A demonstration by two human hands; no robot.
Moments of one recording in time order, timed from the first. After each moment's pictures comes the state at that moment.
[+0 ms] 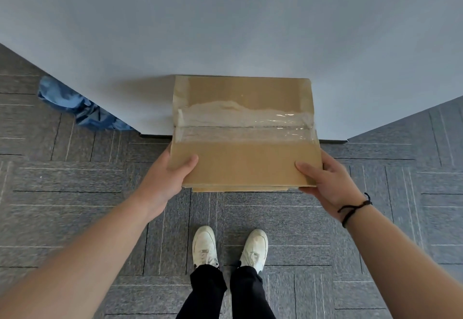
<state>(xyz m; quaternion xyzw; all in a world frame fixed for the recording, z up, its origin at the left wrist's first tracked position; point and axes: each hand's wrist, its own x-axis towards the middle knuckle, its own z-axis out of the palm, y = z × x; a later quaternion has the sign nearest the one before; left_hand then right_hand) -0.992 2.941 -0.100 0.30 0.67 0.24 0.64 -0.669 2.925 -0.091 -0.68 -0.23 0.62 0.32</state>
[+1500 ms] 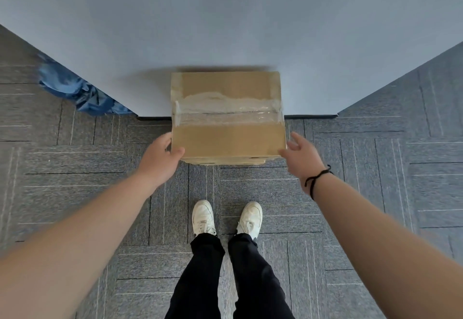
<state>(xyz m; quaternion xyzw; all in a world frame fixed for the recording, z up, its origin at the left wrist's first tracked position) -0.965 2.892 -0.077 0.47 0.73 0.12 0.48 -0.666 2.879 -0.100 -0.75 -0.27 0.56 0.22</state>
